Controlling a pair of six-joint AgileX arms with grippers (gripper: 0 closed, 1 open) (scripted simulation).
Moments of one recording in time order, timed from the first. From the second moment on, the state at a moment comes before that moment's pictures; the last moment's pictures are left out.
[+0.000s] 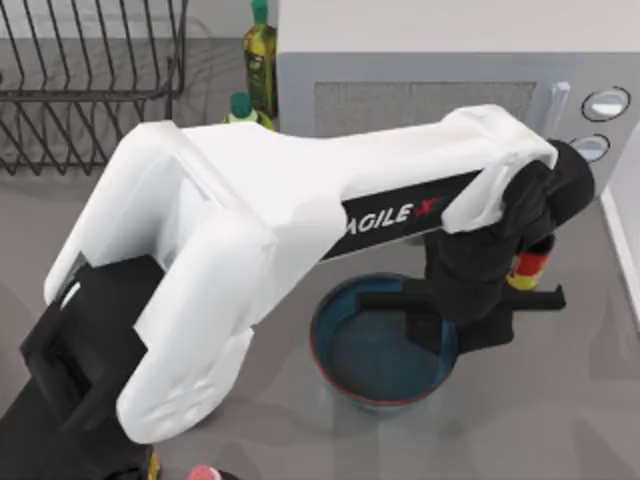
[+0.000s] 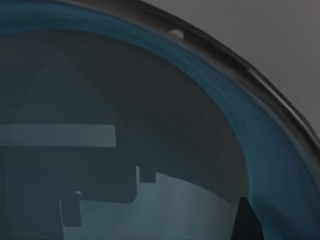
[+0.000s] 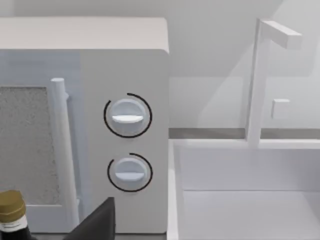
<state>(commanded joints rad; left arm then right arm) -0.96 2.44 2.03 -1.16 0.01 -0.93 0.00 0.00 0.00 0.00 0.00 0.00</state>
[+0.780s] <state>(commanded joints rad) -0.96 2.46 2.46 -1.57 0.01 -0.93 0.00 0.00 0.00 0.00 0.00 0.00</state>
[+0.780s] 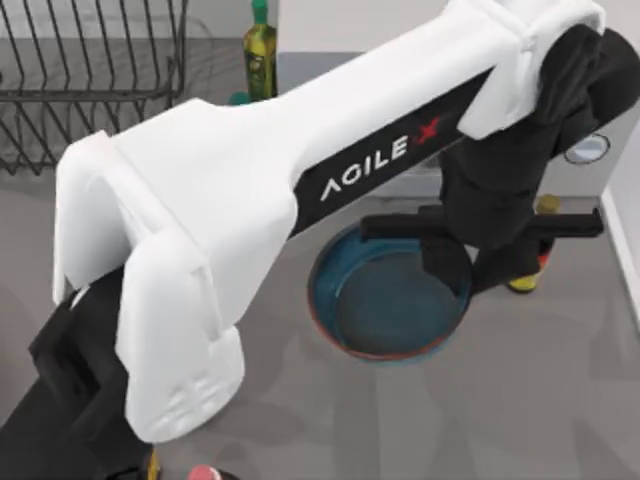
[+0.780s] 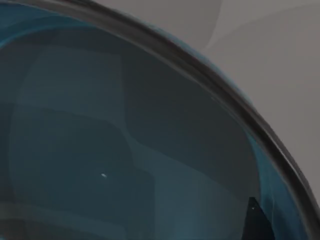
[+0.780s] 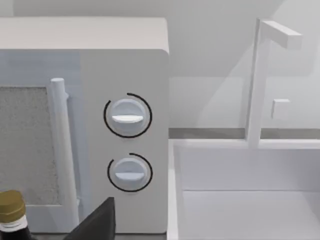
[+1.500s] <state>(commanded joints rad) -0.78 2.21 2.26 -1.38 0.03 -0.79 0.00 0.00 0.00 0.00 0.00 0.00</state>
